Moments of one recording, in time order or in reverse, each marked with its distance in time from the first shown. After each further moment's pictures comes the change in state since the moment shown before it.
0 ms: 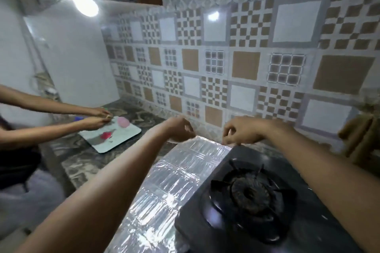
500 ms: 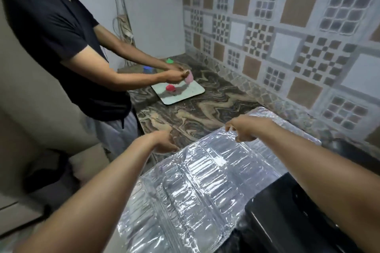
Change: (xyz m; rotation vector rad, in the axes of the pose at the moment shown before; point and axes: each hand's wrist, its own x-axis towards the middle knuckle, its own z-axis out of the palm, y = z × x) left_hand -0.107 -0.244 0.091 -0.071 -0.322 -0.511; right_hand 0.206 -0.146 0.144 -0.441 -0.186 -0.283
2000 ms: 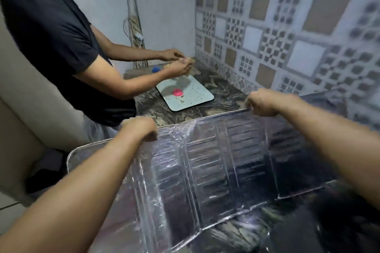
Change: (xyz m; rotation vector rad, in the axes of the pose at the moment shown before) left_hand 0.021 -0.052 -0.059 0.083 0.186 -0.483; right_hand 0.058 0.048 -0.086 -0.230 0.214 0.001
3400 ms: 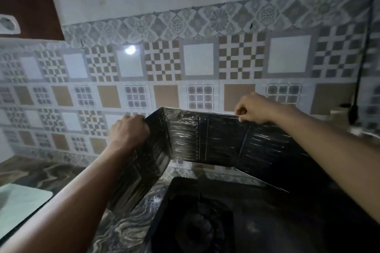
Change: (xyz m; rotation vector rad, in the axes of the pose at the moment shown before) left_hand -0.219 0.364 -0.144 -0.338 0.805 1.026; right_hand -0.485 0.216 -0.023 0.305 0.301 0.840
